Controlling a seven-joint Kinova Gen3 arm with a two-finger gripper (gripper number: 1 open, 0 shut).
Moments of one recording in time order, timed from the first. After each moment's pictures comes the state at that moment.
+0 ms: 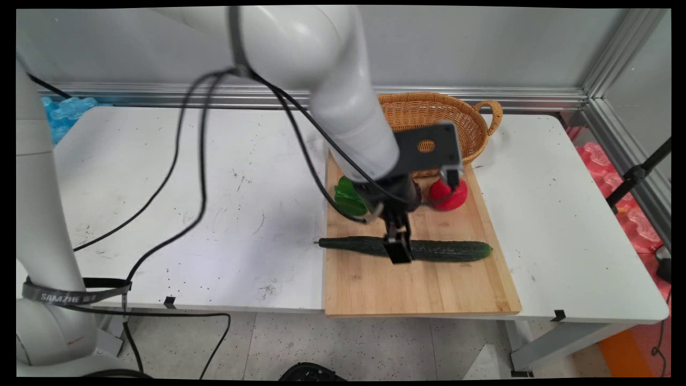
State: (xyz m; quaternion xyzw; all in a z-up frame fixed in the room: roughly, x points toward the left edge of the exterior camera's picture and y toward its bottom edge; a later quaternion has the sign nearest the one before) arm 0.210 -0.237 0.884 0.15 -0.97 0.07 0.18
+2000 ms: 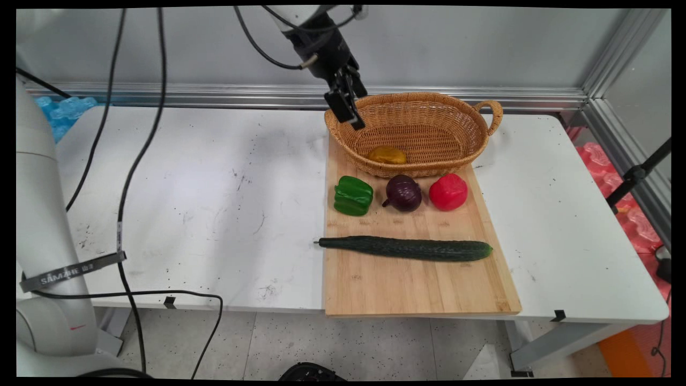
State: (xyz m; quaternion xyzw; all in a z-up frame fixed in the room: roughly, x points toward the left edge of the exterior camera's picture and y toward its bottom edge) arm 0.392 -0.406 0.946 0.15 -0.96 0.07 0.24
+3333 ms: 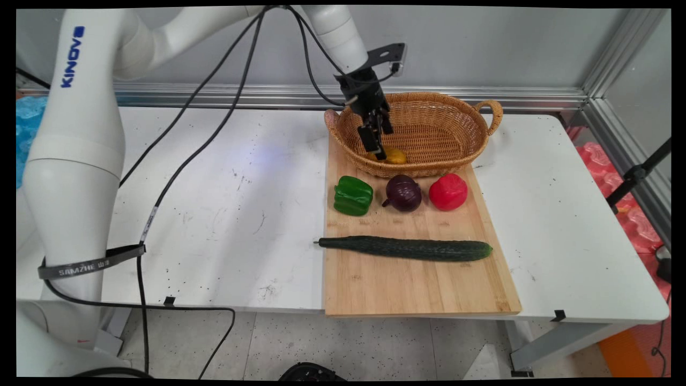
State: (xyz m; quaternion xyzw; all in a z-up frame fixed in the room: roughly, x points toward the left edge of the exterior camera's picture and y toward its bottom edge) arm 0.351 -0.516 0.829 0.08 -0.97 0.01 0.22
